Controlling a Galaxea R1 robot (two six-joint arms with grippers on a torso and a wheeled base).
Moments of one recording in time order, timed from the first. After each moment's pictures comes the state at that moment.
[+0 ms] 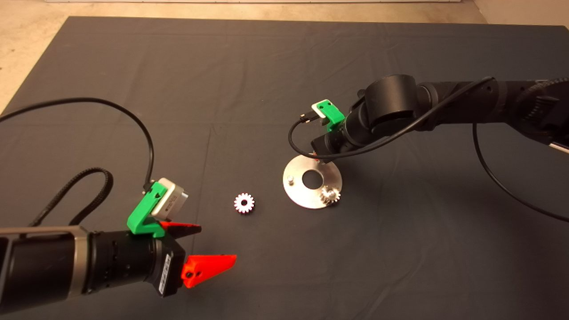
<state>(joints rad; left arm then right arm) -0.16 1.85 -0.34 0.83 0.76 -1.20 0.32 2.69 -1.12 -0.60 -1.39 1.15</state>
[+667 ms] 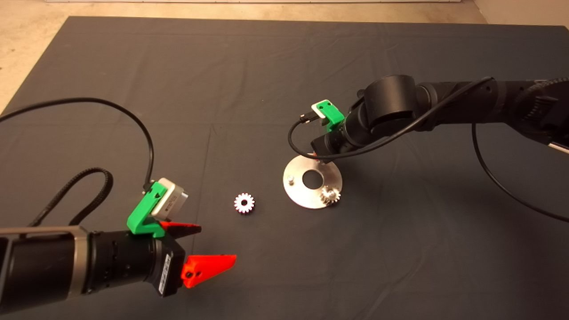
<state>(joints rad) -0.16 1.85 -0.34 0.83 0.76 -1.20 0.32 2.70 -1.12 -0.60 -1.39 1.15</state>
